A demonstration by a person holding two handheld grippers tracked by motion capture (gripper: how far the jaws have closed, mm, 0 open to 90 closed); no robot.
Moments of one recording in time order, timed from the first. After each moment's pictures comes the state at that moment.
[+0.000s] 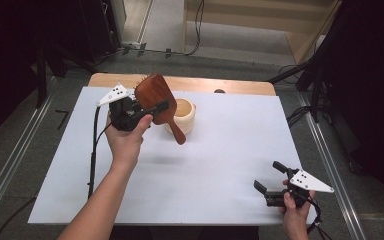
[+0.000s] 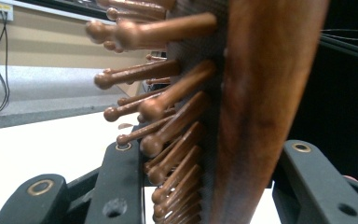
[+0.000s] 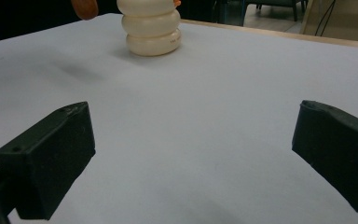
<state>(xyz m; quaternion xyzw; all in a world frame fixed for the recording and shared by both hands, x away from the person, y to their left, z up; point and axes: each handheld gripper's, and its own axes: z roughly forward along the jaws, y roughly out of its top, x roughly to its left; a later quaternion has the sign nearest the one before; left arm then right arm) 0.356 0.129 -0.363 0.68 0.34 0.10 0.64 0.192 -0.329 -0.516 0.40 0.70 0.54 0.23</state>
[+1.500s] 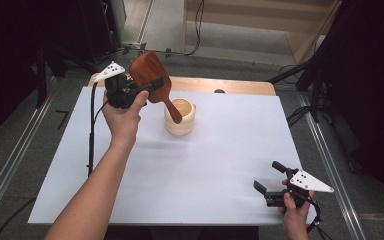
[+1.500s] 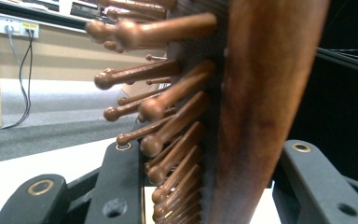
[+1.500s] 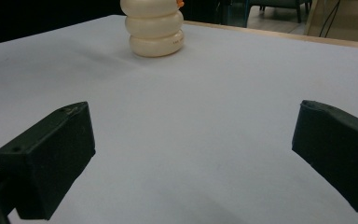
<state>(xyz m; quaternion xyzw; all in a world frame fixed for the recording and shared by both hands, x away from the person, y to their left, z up) 0.400 0.136 -0.341 0.66 0.36 0.12 0.65 0.192 -0.329 -0.518 0.40 0.70 0.54 0.23</state>
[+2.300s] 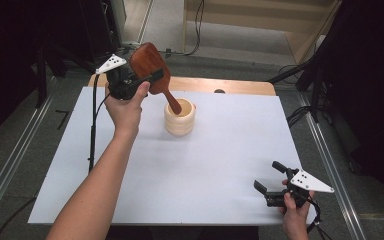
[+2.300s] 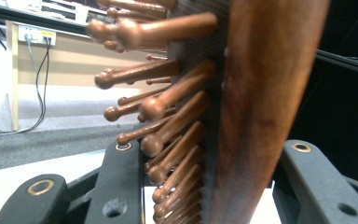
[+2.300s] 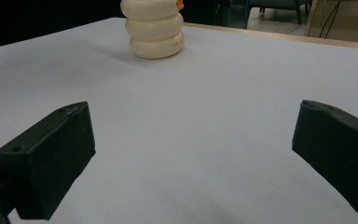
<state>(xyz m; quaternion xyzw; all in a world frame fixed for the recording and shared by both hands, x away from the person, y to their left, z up) 0.423 0.132 -0.342 0.65 0.37 0.14 0.64 0.192 -0.330 -0.518 0.40 0.70 0.55 0.23</state>
